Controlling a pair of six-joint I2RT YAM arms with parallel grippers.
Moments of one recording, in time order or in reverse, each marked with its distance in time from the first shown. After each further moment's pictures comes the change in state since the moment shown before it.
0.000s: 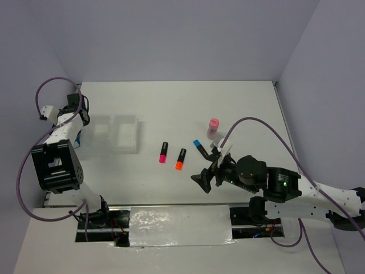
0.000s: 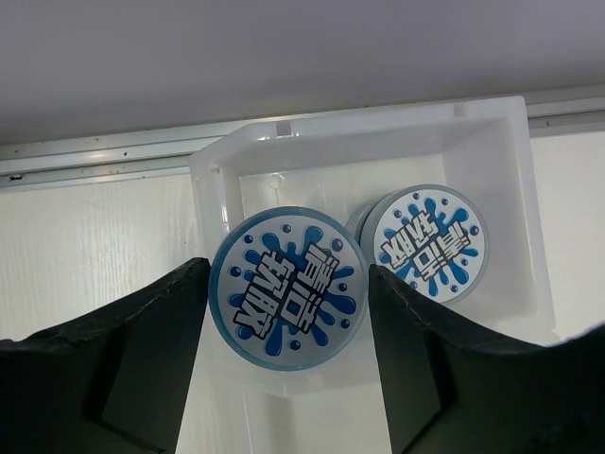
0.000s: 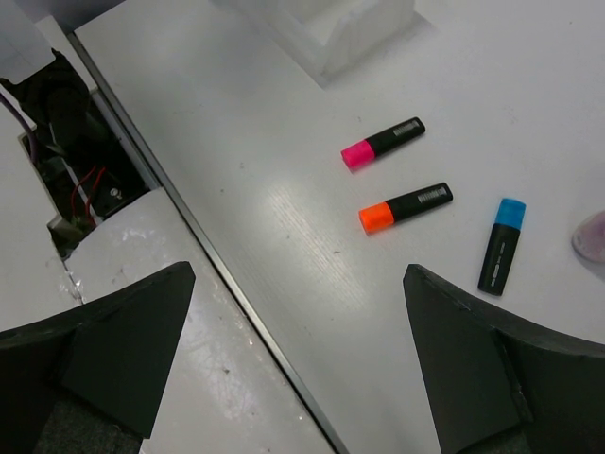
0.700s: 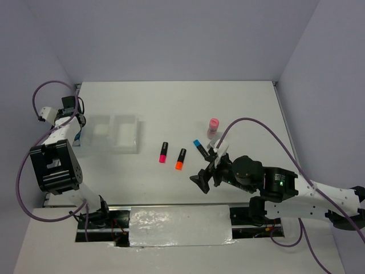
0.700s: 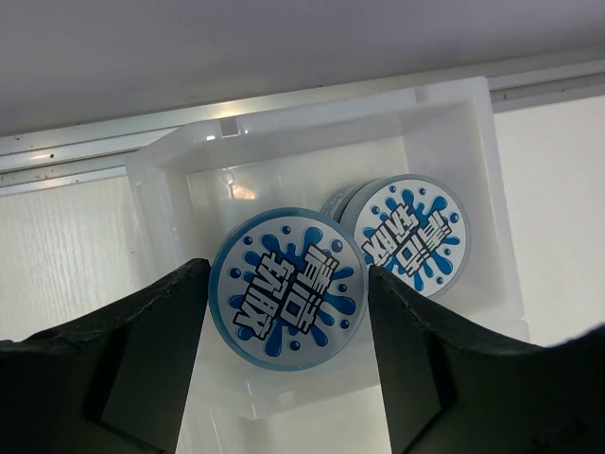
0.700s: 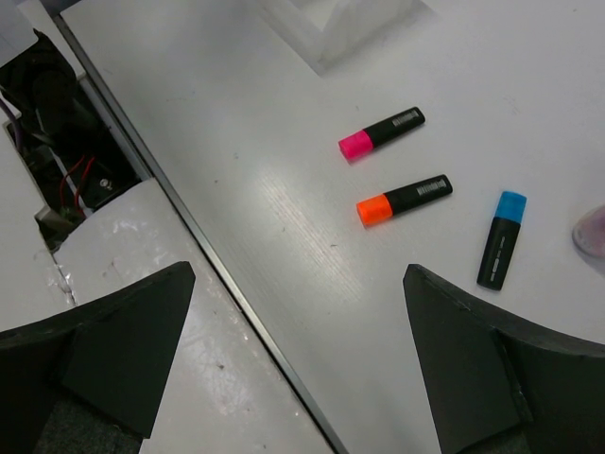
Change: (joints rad) left arm 0.055 -0.026 -0.083 0.196 0.159 0.089; right arm 0.000 0.023 -0.006 0.000 0.001 -0.003
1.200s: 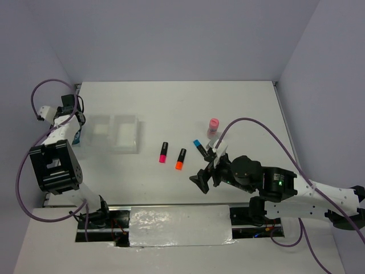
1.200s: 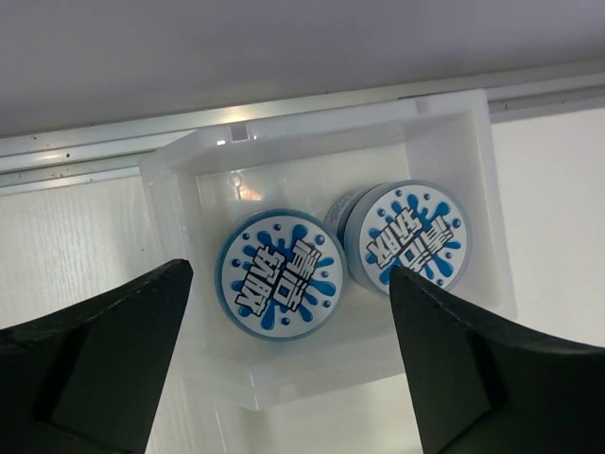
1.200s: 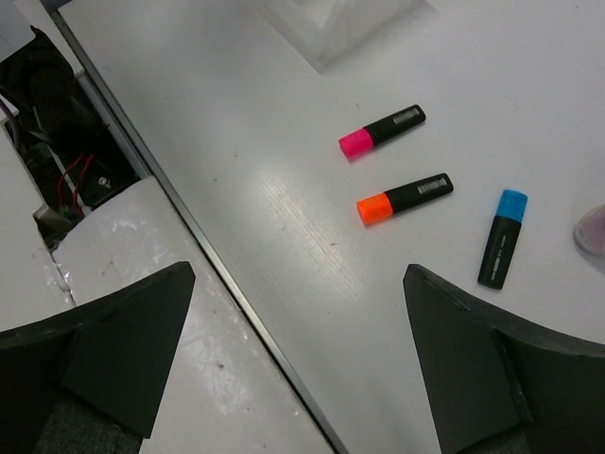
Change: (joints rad) left arm -0.003 0.000 0.024 -0.043 -0.017 -0.010; right arm 0.000 0.009 0.000 0.000 -0.002 0.000
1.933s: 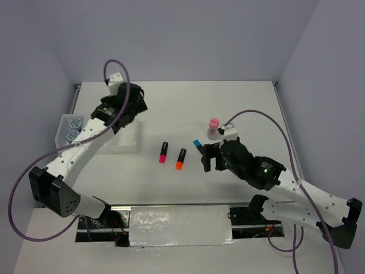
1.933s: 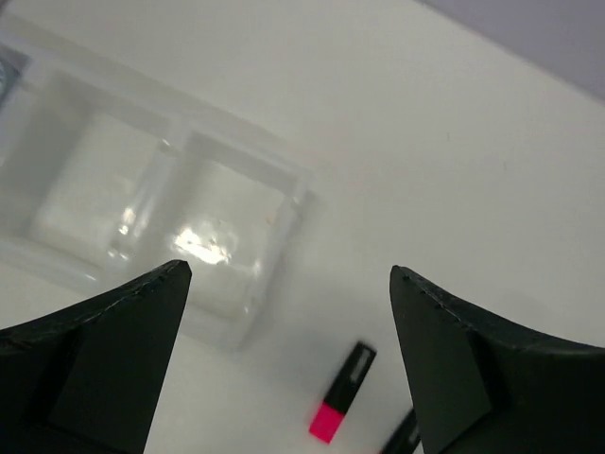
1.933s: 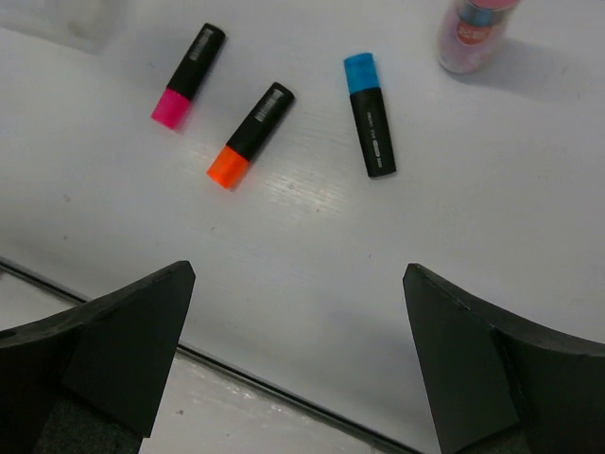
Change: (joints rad) left arm -0.710 -0.217 0.281 -0.203 0.050 0.306; right arm -0.331 0.146 -0.013 -0.144 0.073 0.283
